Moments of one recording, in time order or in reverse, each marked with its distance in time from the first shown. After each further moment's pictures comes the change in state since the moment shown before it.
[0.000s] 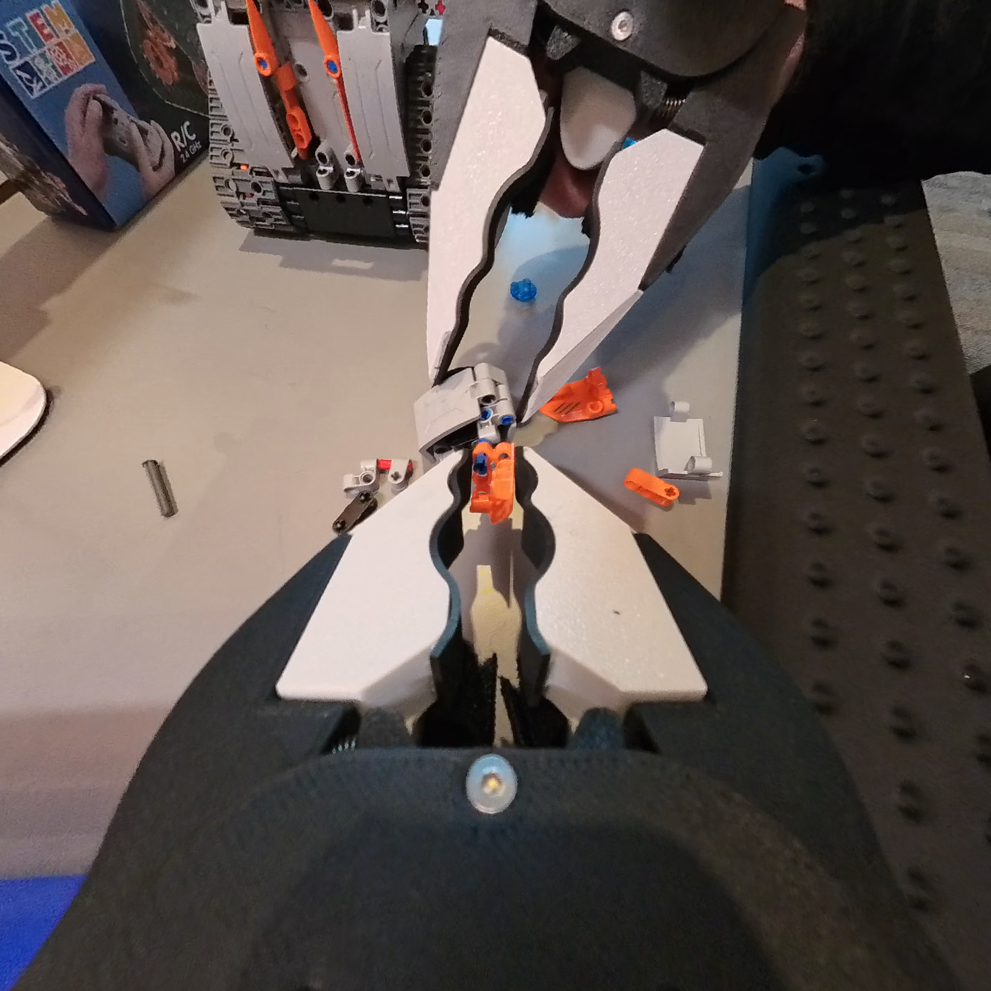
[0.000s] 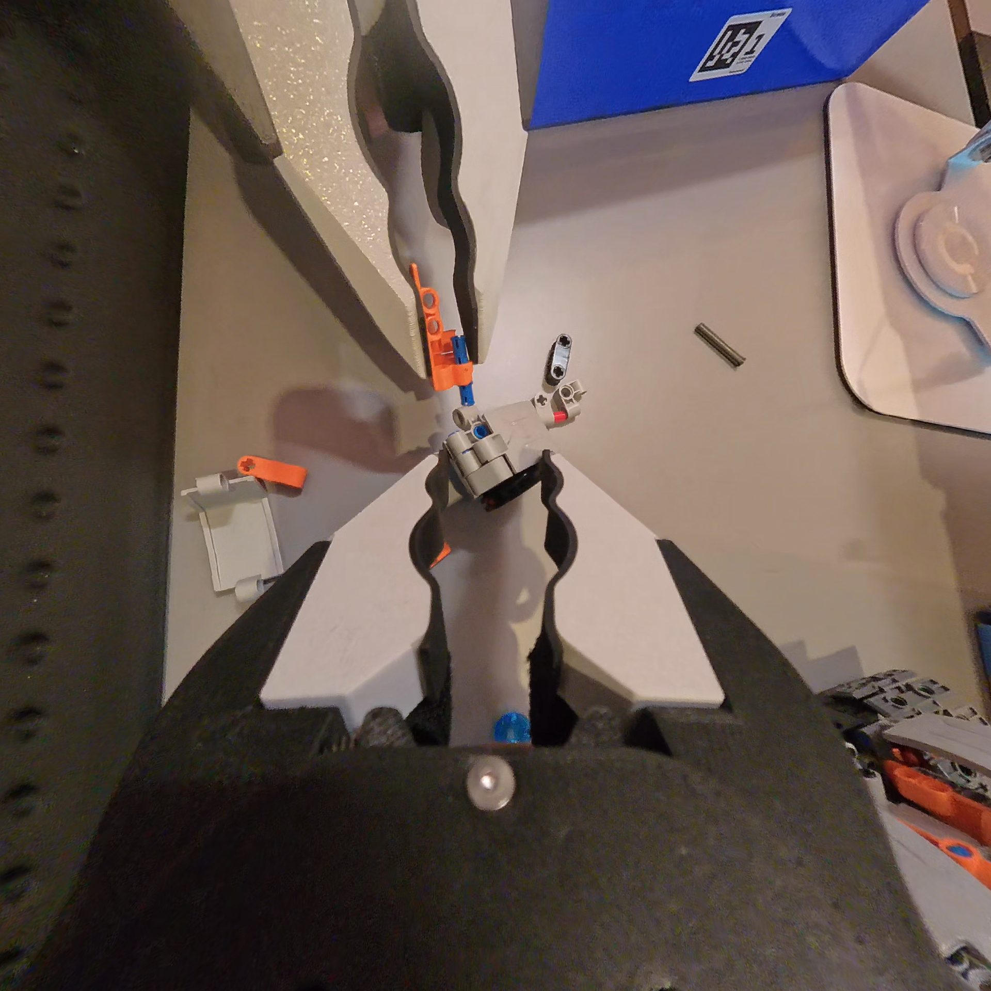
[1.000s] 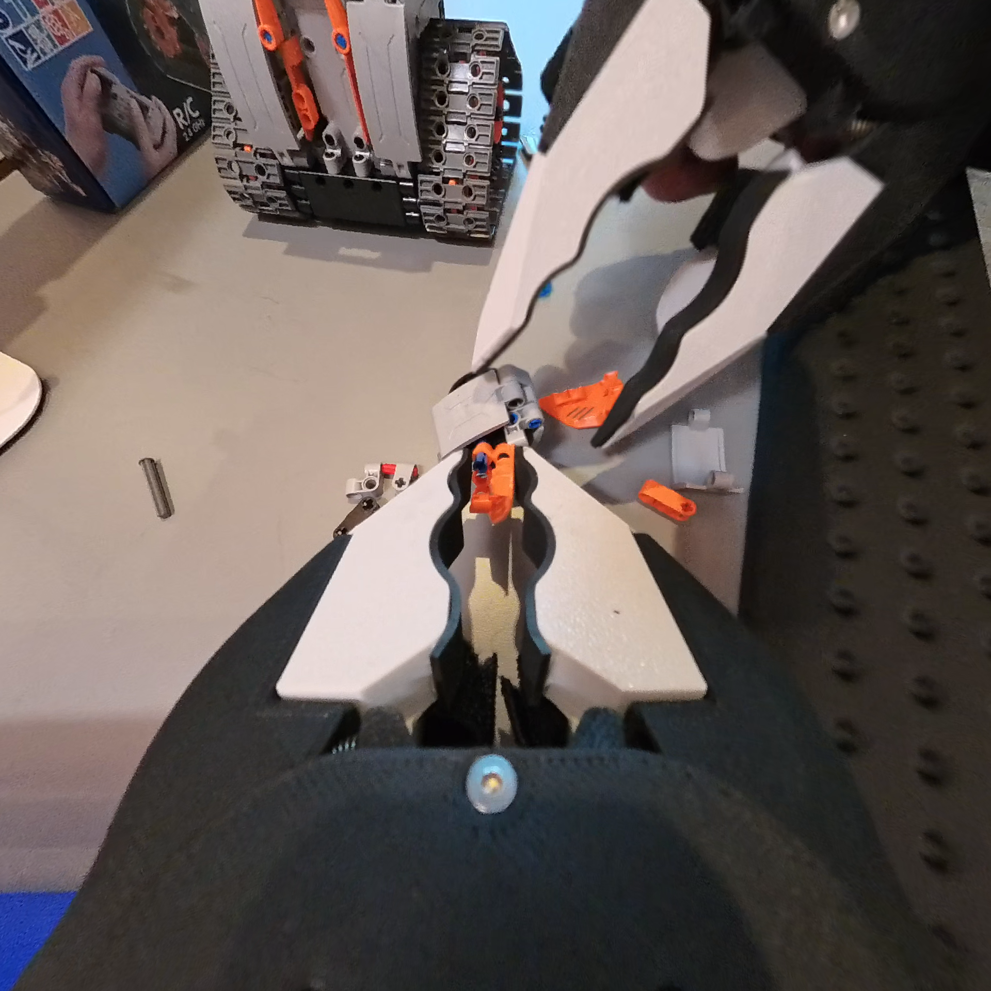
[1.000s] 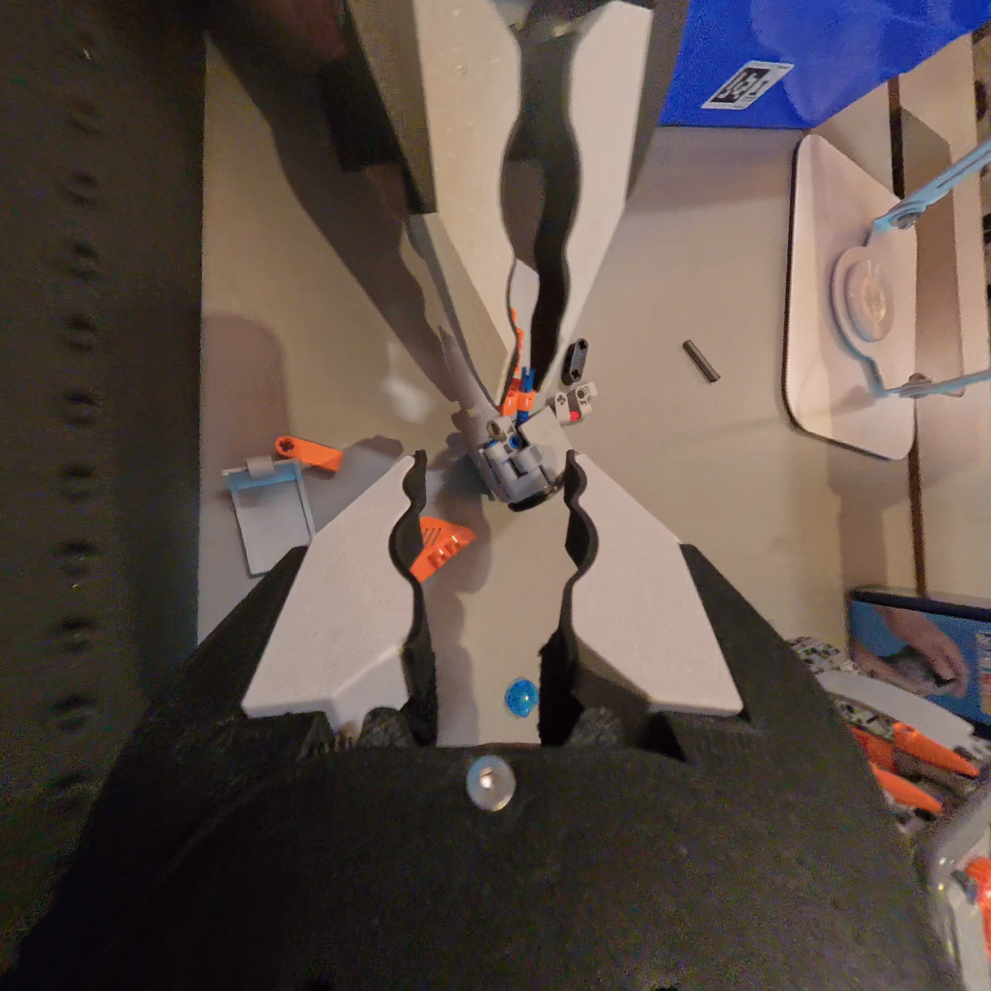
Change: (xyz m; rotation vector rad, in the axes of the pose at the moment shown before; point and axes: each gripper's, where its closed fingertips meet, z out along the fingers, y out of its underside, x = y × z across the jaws) left arm -0.004 0.001 0.010 -0.029 -0.024 -0.015; right arm -0.018 -0.004 -0.008 -0.083 0.135 -0.162
